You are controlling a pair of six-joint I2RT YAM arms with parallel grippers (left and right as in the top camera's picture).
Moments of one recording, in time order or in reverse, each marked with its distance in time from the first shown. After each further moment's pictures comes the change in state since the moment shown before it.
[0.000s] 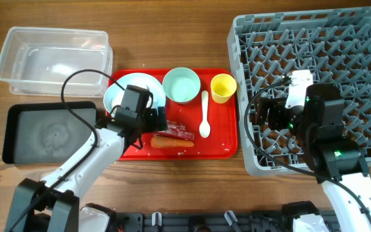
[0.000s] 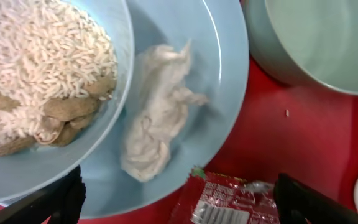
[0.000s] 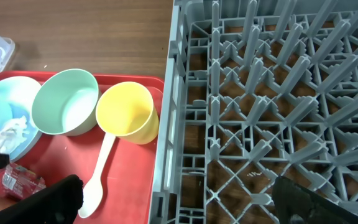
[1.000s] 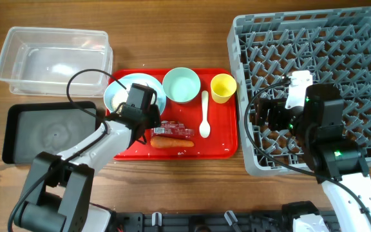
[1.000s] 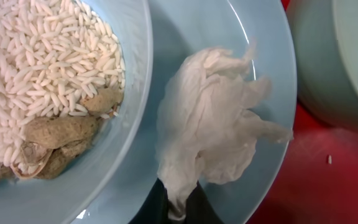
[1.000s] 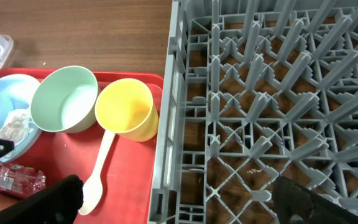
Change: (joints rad) left arm 0.000 0.147 0.000 0.143 -0.045 -0.048; right arm 0.000 0.000 0.000 -0.011 0.000 0.000
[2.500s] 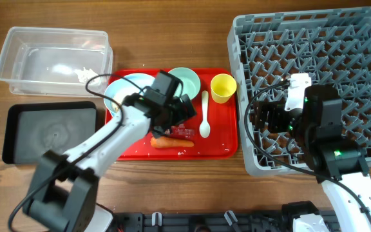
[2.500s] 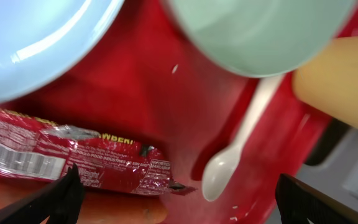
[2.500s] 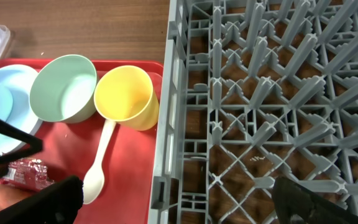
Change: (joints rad) left arm -0.168 0.044 0.297 -0.386 0.247 -0.538; right arm 0.000 0.003 0.001 -0.041 -0.008 0.011
